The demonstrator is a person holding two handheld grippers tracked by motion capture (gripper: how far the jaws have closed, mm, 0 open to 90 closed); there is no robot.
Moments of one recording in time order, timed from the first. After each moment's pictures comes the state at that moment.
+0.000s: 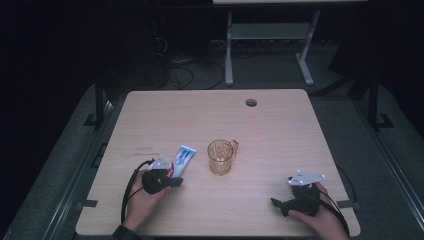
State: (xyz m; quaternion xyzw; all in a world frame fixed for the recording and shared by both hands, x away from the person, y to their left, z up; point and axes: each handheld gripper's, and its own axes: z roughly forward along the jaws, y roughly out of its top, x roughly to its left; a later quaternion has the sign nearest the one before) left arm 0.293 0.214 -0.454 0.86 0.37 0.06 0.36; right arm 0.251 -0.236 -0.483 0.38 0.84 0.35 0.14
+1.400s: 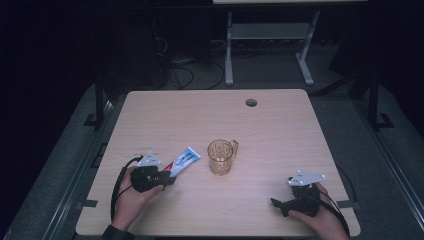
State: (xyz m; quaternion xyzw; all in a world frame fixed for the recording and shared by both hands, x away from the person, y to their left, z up) left arm 0.291 0.235 -0.433 0.85 0.37 0.09 0.36; right arm 0.251 -0.236 -0.483 0.38 0.84 0.35 0.14
